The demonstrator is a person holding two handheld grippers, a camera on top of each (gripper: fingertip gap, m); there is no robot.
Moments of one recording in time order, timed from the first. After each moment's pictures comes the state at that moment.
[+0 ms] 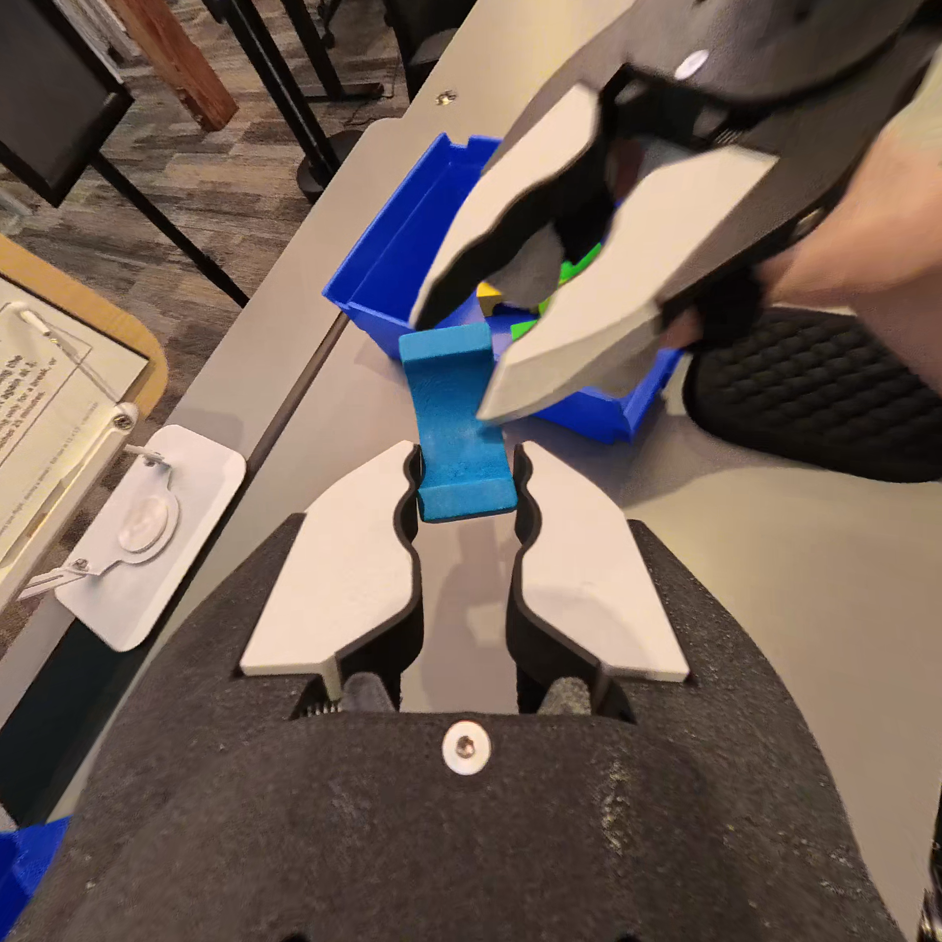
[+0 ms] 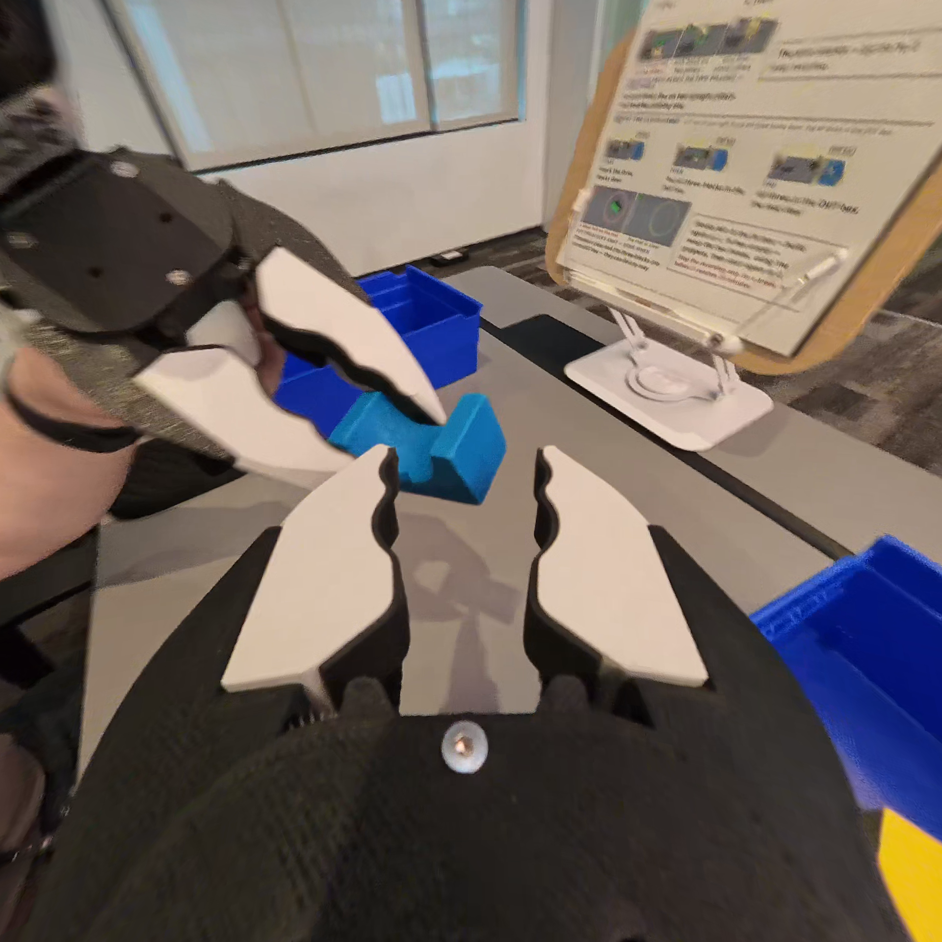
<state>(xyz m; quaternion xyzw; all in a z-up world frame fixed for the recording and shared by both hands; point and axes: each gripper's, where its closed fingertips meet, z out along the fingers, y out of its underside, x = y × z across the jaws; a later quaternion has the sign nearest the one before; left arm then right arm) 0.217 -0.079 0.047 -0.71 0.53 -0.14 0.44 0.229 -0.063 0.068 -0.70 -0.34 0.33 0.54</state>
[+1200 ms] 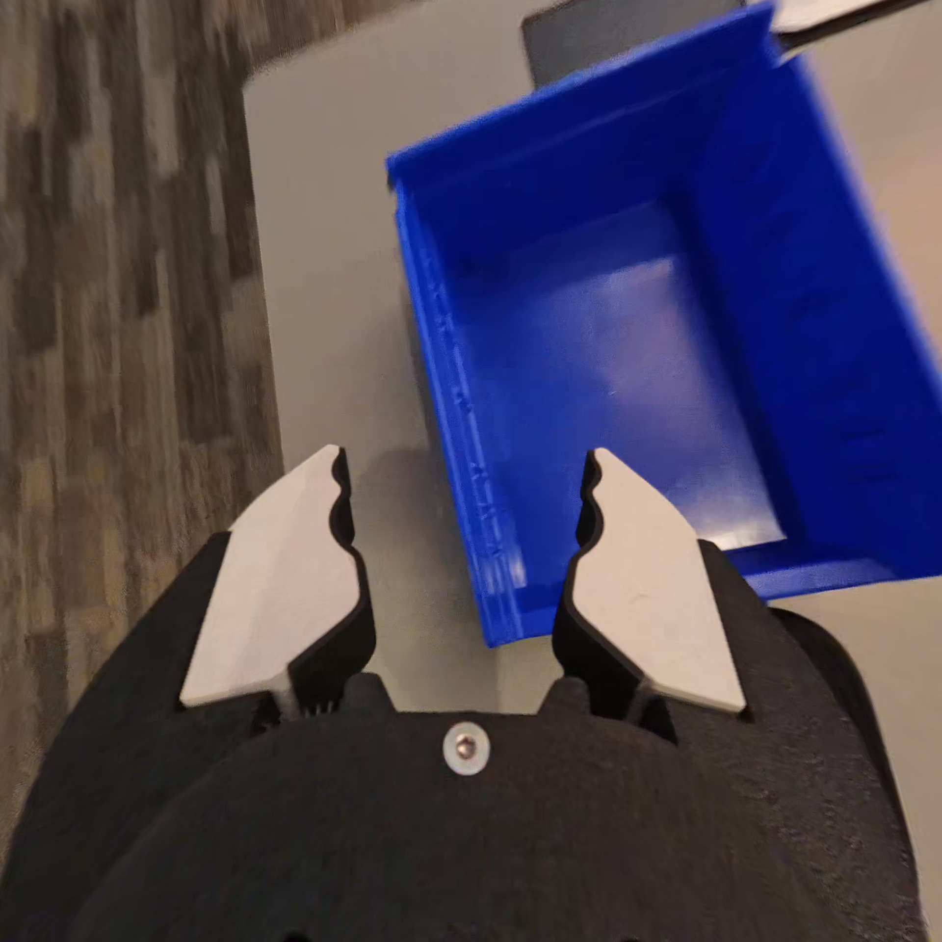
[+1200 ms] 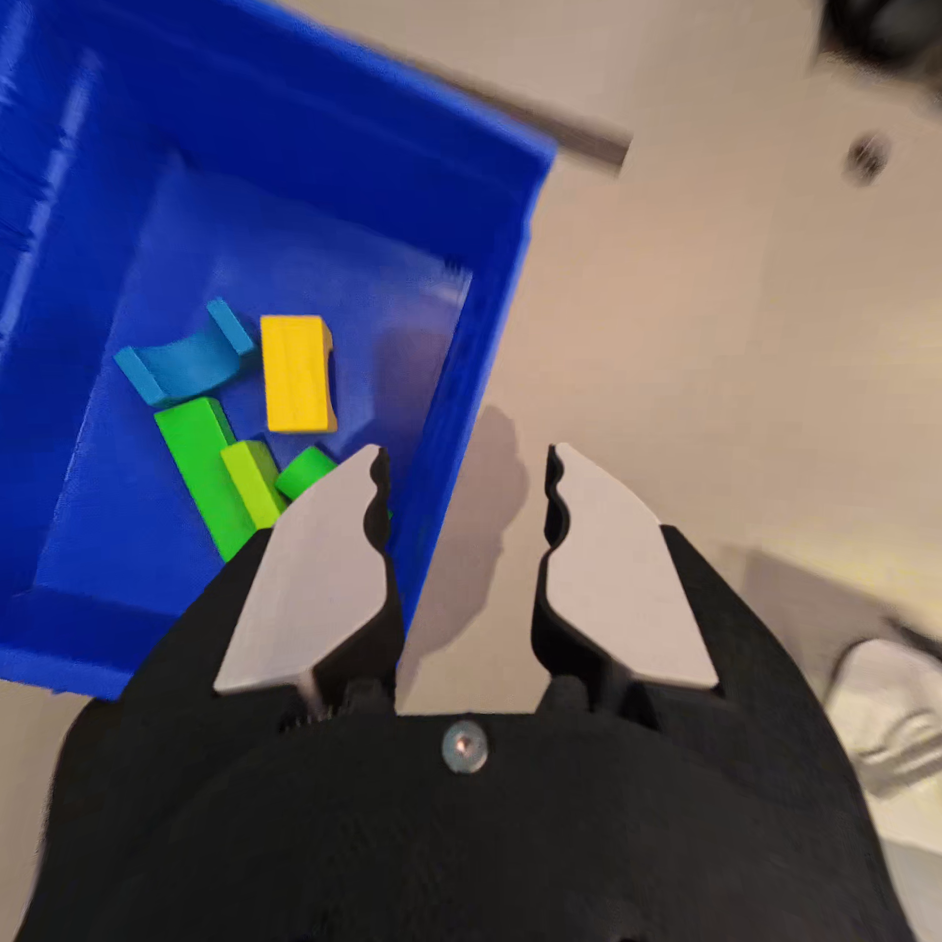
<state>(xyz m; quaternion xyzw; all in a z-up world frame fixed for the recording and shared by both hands) -0.288 -0.025 0.003 -0.93 0.13 0.07 0.34 0.534 0.016 -0.052 -0.96 -0.11 -0.04 0.27</state>
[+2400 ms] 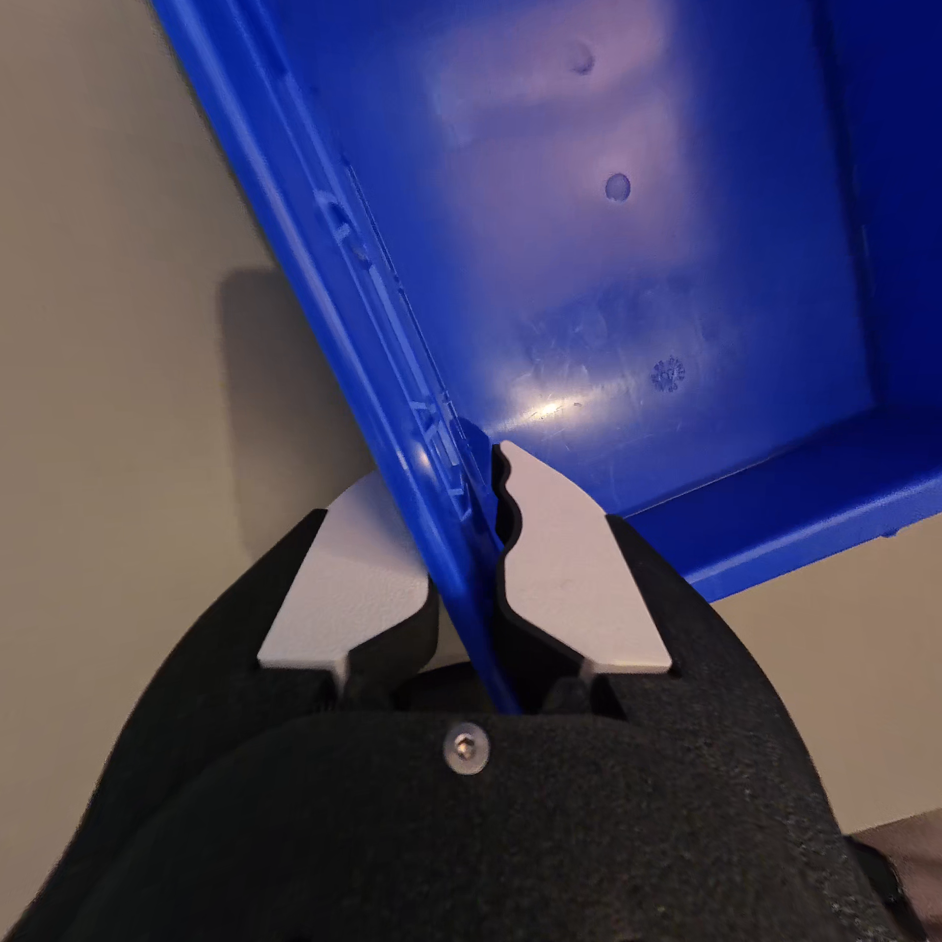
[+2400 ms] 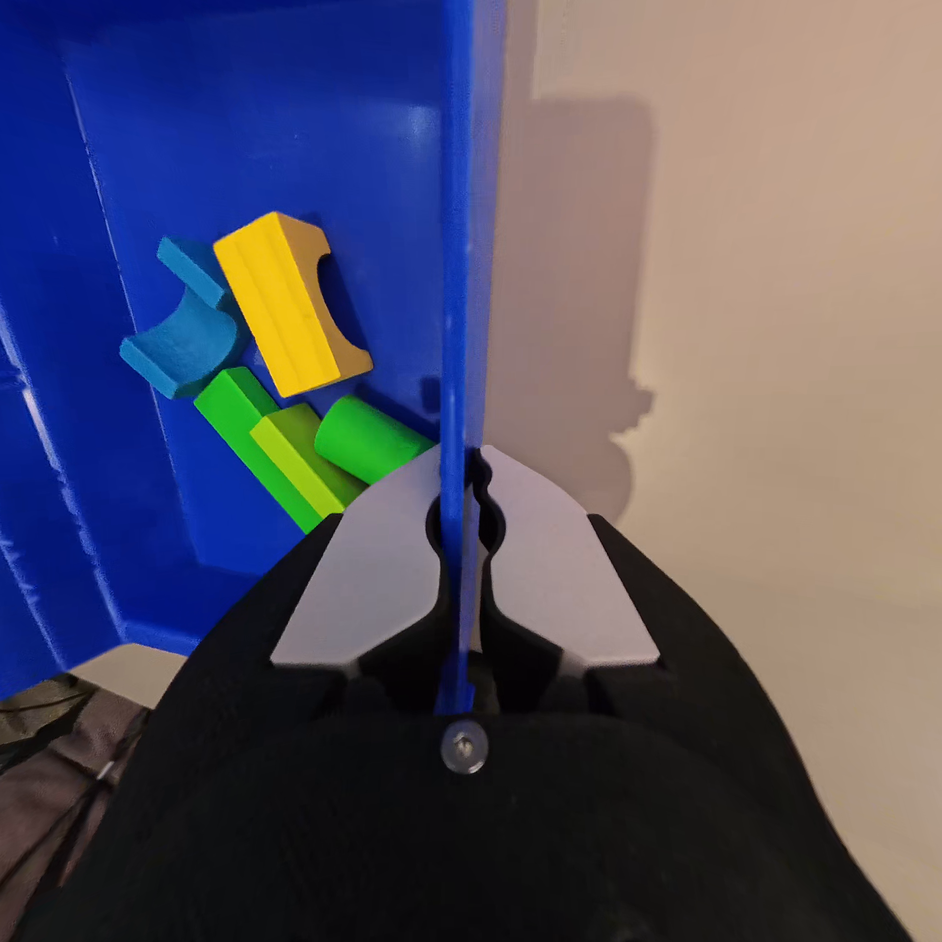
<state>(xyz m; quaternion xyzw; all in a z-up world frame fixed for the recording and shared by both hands) -0.116 -0.033 -0.129 -0.97 0.15 -0.05 0.17 0.363 -0.009 -0.124 -0.98 -0.10 0.13 0.09</state>
